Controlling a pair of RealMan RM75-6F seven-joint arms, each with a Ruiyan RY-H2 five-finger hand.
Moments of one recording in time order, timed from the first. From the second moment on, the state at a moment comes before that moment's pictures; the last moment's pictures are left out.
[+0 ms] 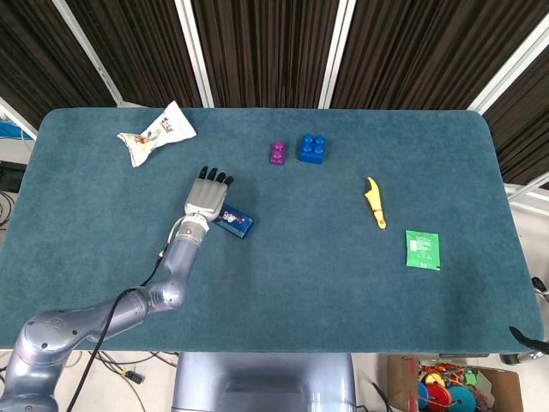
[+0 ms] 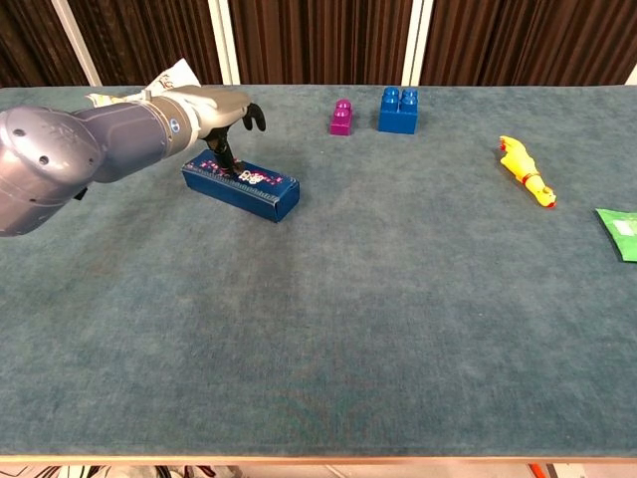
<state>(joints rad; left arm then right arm) -1.10 -1.85 -0.33 -0.93 0.60 0.76 0.75 -0.07 -0.96 0.13 -1.79 -1.19 1.43 0.14</state>
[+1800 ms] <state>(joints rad) -1.13 -1.63 -0.16 -1.05 0.78 0.51 0.49 -0.07 -0.96 0.13 -1.80 -1.18 1.42 0.15</state>
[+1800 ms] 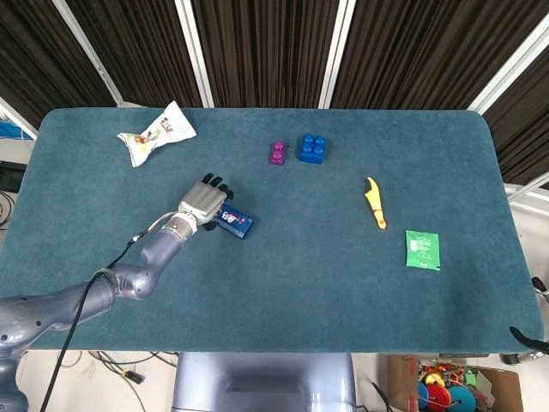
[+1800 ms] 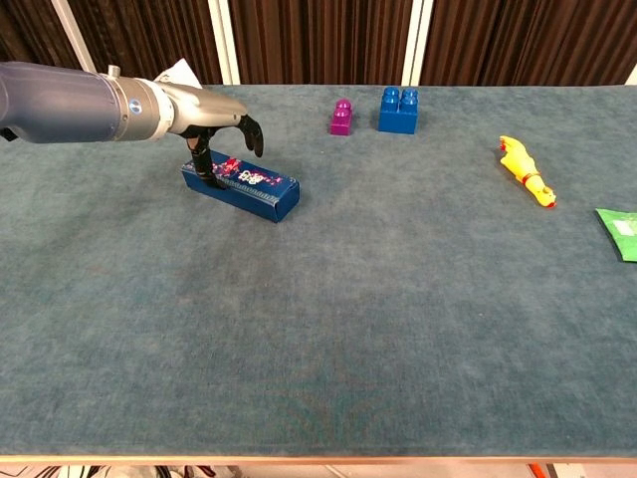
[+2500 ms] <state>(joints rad) -1.16 -1.67 -0.12 -0.99 0.78 0.51 0.46 -0.07 -0.96 0.13 -1.80 -1.18 1.42 0.15</state>
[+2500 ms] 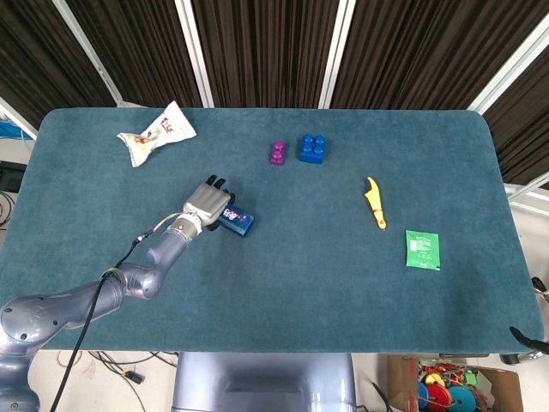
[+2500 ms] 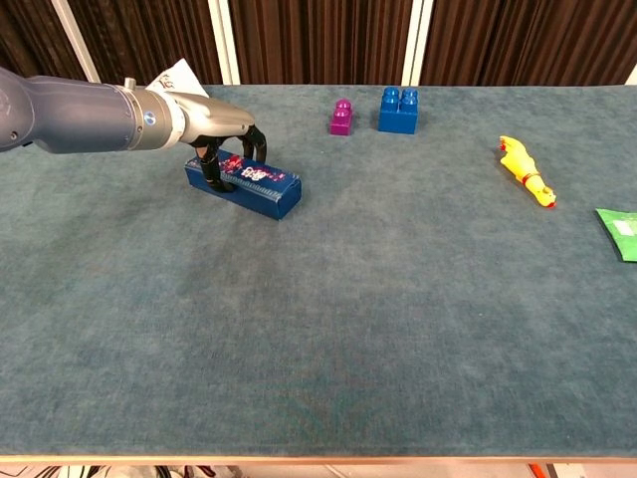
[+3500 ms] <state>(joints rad) -1.02 -1.44 -0.05 -1.38 0.78 0.84 0.50 -0.07 -0.96 0.13 -1.78 -1.20 1.43 0.12</state>
